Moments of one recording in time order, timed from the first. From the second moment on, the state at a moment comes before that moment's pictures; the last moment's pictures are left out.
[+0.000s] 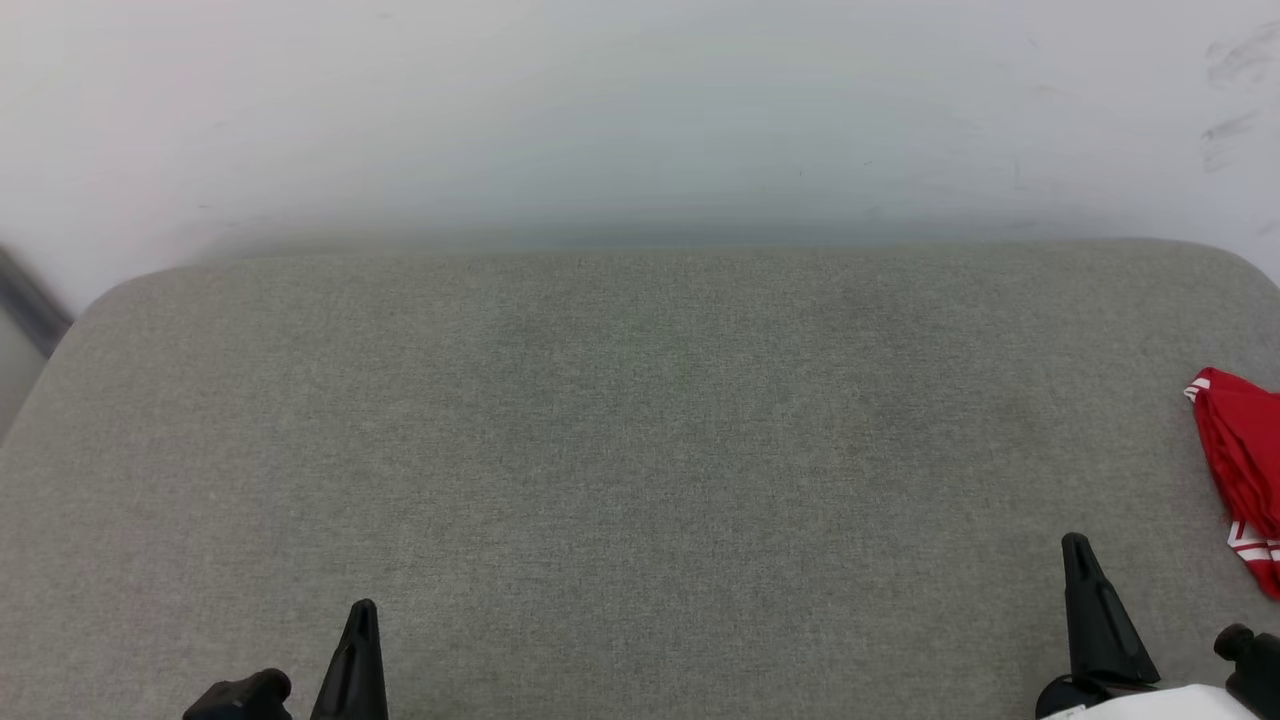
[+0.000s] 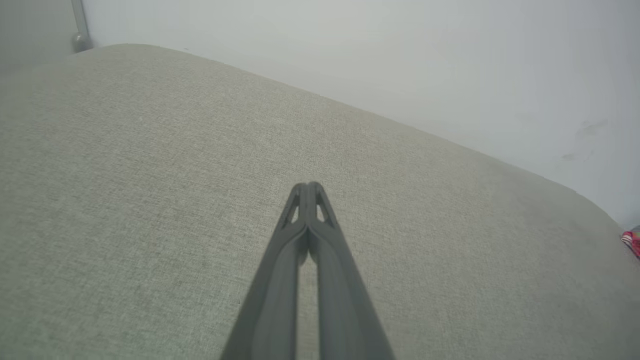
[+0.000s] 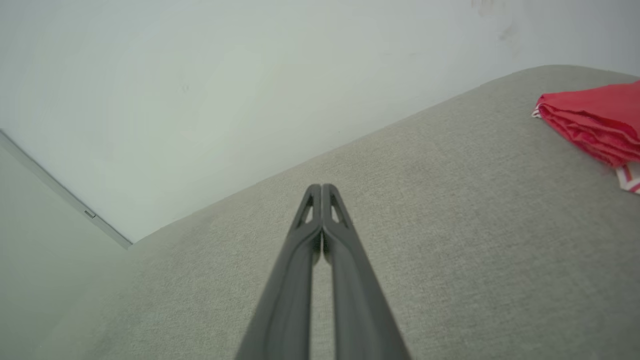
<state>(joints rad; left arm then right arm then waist) 0.17 0.06 -0.04 0.07 -0.41 0.02 -0.20 0.13 -0.06 -0.03 0.07 0.52 0.13 -0.20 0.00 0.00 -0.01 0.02</state>
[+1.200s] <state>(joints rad) 0.04 0.08 0.00 0.16 -1.03 -0.05 -0.08 0.02 -0.08 -0.04 0.15 1.08 0.13 -0.07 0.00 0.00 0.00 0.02</state>
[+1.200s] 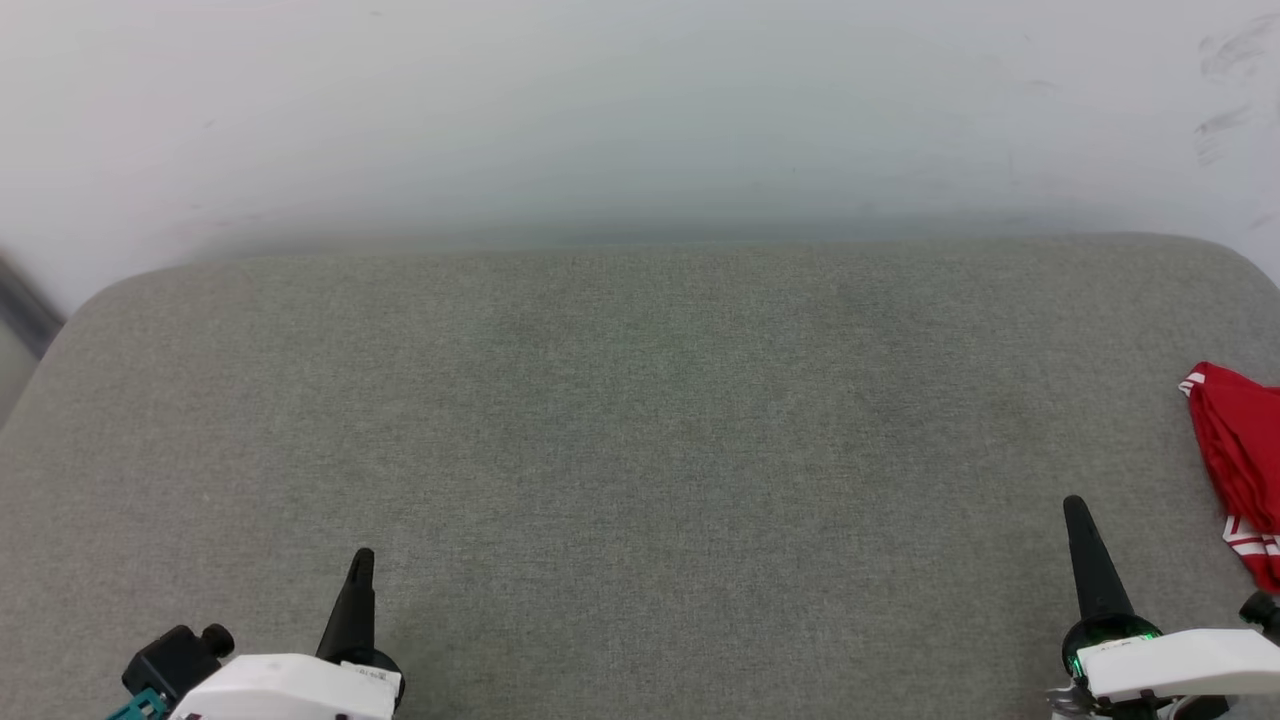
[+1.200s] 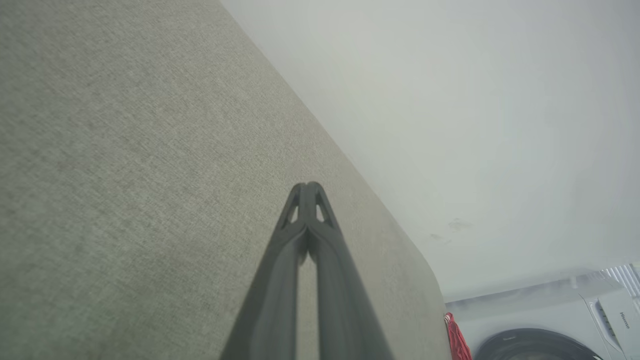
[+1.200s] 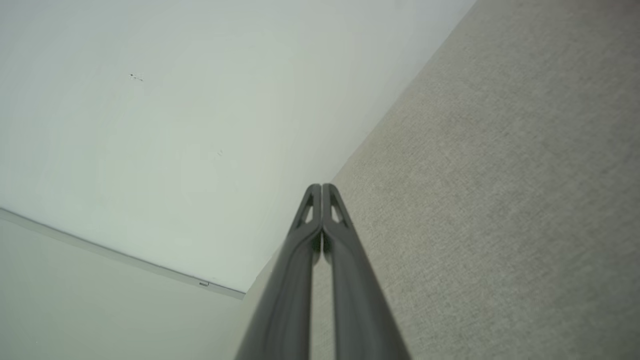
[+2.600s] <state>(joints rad) -0.05 0.08 0.04 0.22 -1.45 -0.11 0.03 -0.06 -0.08 -0.06 0.21 1.46 0.13 0.04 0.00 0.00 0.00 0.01</state>
